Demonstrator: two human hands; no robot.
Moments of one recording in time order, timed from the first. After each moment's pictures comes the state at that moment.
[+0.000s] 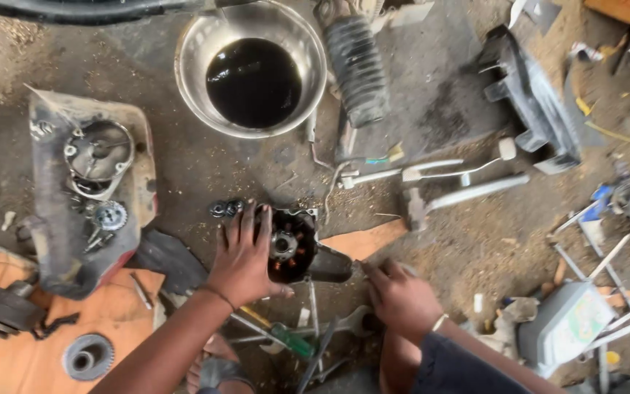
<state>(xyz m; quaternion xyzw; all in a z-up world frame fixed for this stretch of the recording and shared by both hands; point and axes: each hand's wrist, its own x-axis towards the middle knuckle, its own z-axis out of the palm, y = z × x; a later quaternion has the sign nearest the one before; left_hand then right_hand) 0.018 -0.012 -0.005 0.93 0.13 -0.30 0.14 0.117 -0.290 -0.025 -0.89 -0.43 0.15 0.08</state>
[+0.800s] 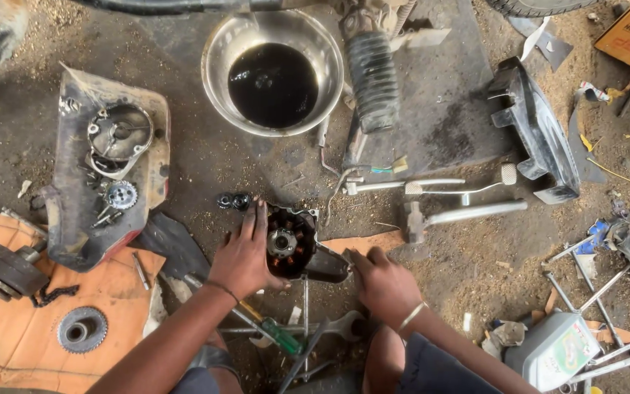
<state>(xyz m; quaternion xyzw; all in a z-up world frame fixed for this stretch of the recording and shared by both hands) 0.005 -0.024 -0.029 0.92 0.22 -0.26 0.19 0.130 -0.270 -0.033 -0.87 -0.46 0.17 0.04</state>
